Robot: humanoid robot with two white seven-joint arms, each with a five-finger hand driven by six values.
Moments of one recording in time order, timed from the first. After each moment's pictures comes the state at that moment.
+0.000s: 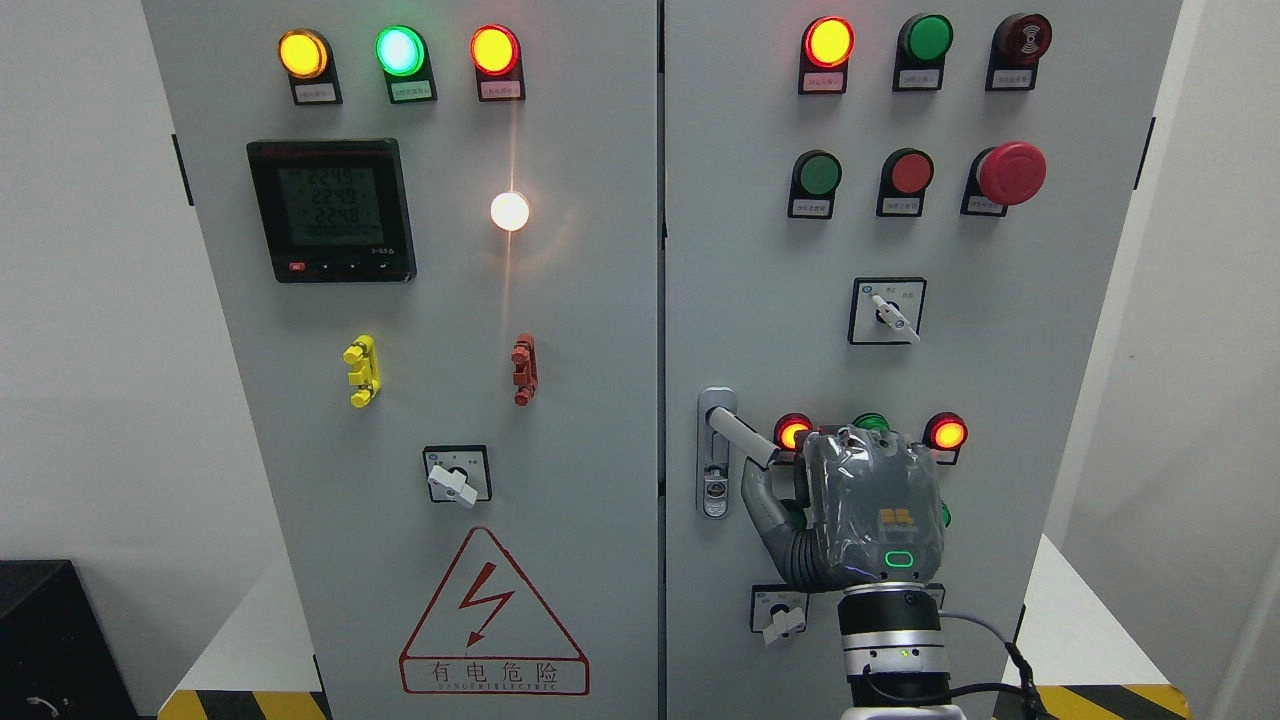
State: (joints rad) left arm 0.00 -0.11 -0.13 0.00 0.16 -0.11 0.00; right arm -0.45 0.14 0.20 -1.81 1.48 0.20 -0.04
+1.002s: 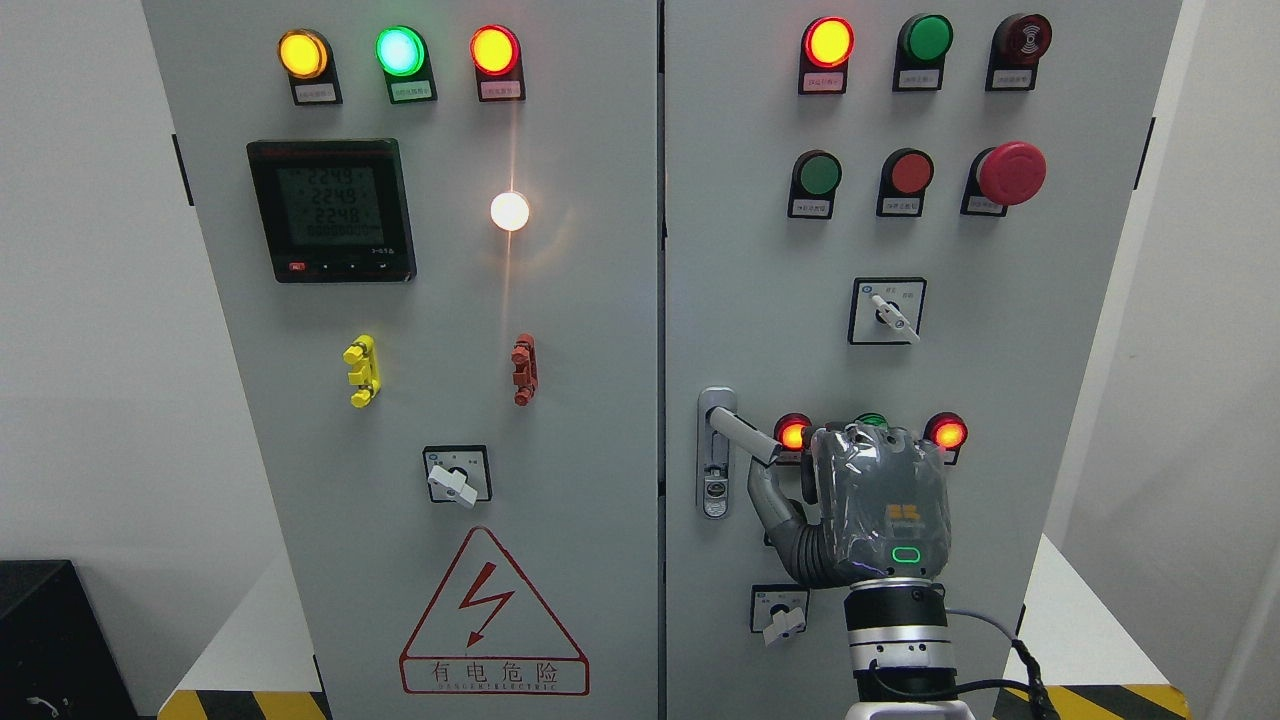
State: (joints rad) left arm 0.00 -0.11 -0.13 0.00 0.16 -0.11 0.00; right arm -0.45 0.14 0.19 -1.81 1.47 0.20 -0.04
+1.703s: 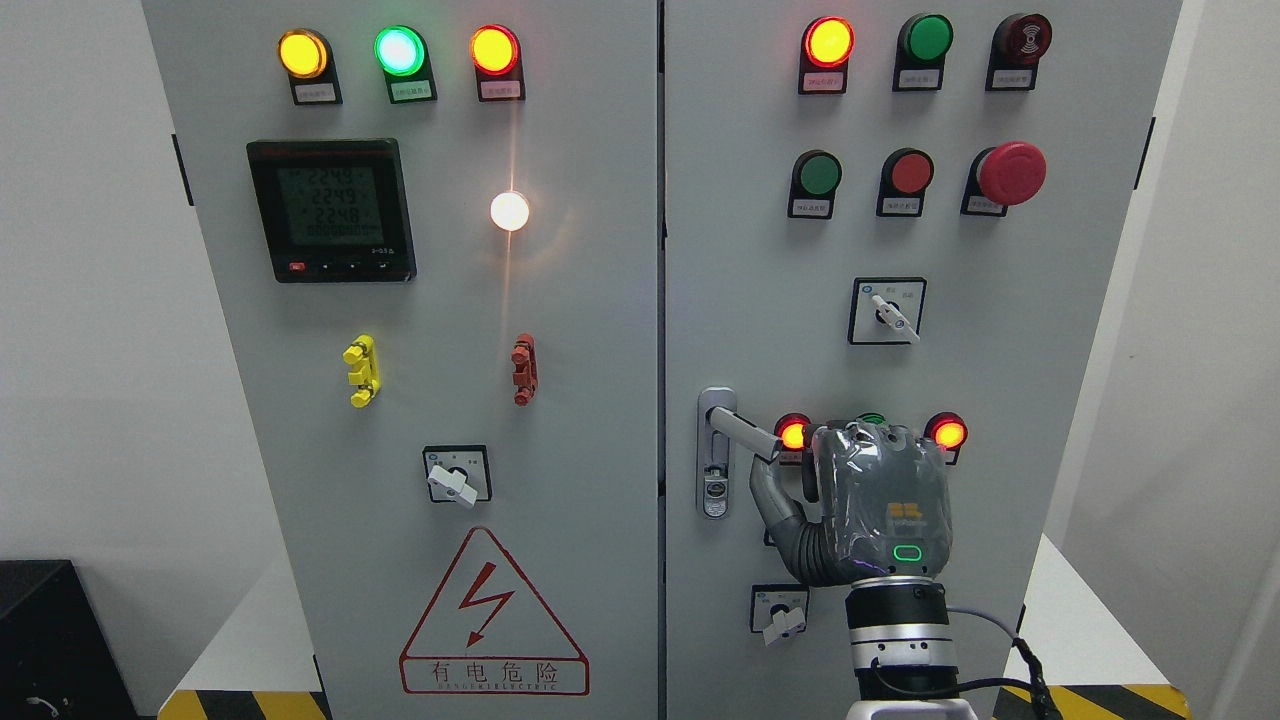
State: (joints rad) left arm 0.00 -0.11 -0.13 0.00 0.16 -0.11 0.00; right arm -0.45 0.14 0.19 -1.81 1.47 0.20 -0.04
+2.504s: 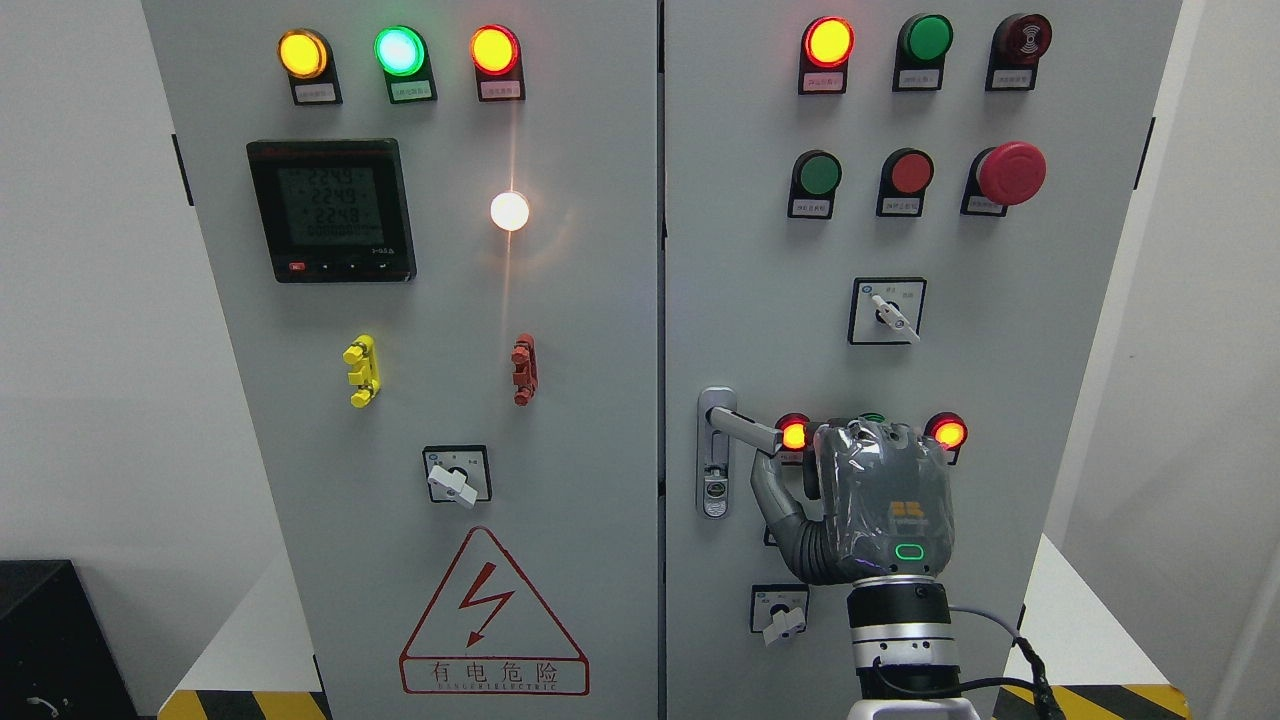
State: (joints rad) left arm 0.00 -0.11 -0.13 0.00 0.16 -0.11 0.00; right arm -0.45 0.14 0.19 -1.81 1.47 0.20 -0.04
